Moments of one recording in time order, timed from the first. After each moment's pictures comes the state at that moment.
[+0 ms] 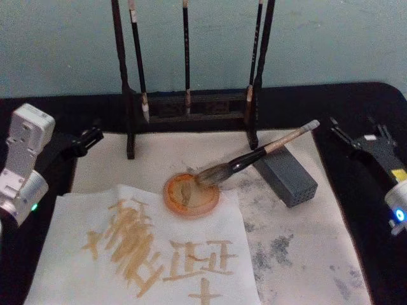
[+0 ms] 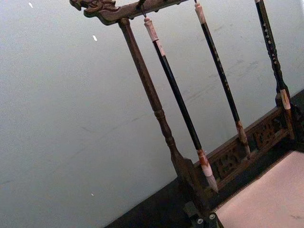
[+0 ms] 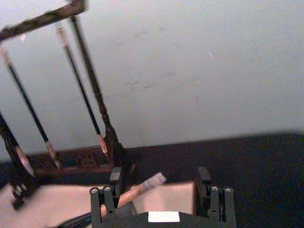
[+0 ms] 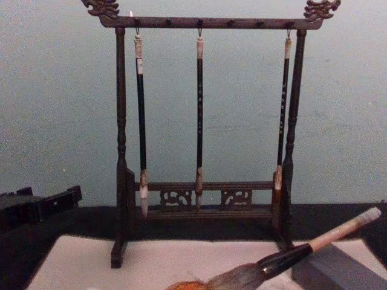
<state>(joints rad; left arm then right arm) -0.20 0.60 0.45 -1.41 -0.25 -0.12 0.03 -0.03 0.49 -0.22 -1.58 0.71 -0.11 0.09</state>
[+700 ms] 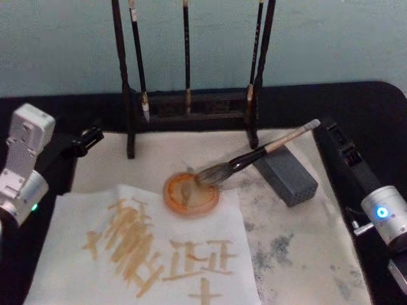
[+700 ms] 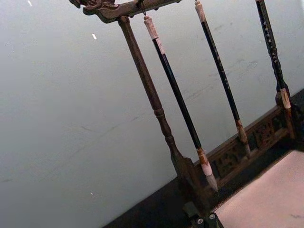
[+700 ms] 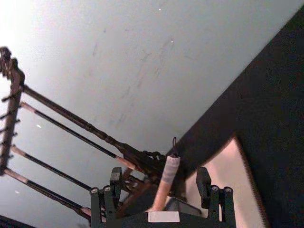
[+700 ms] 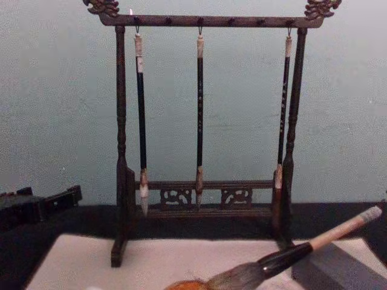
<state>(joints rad) -0.20 0.60 0.45 -1.41 -0.25 -0.12 0.03 0.05 0.27 -0.11 -1.36 1.25 0.06 0.32</state>
